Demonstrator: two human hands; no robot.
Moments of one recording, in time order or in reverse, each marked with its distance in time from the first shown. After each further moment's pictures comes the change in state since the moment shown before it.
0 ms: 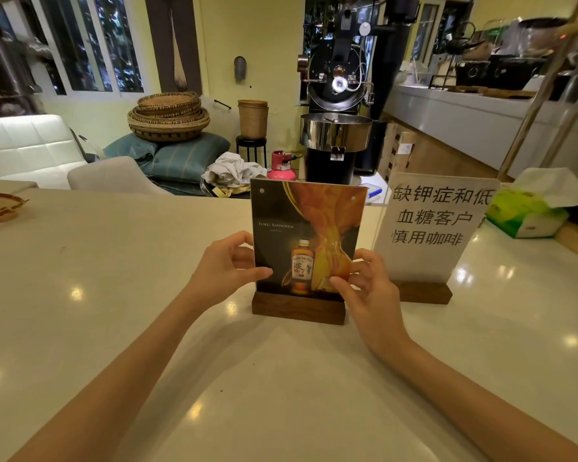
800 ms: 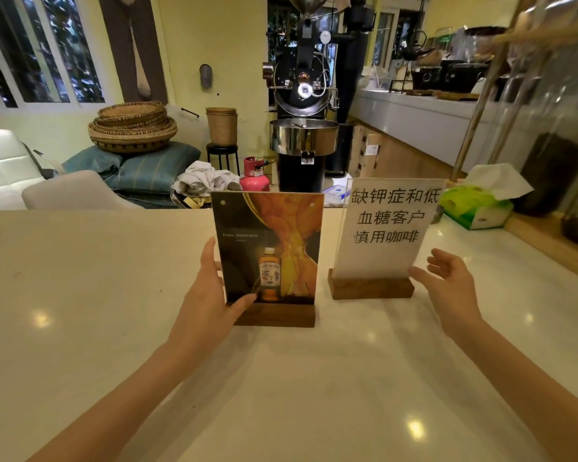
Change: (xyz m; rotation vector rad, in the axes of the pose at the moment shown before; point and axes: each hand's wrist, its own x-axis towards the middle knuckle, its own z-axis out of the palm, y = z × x) left_hand -0.030 0.007 0.034 0.260 0.157 0.030; right_hand 0.019 0.032 -0.117 -0.010 0.412 0.529
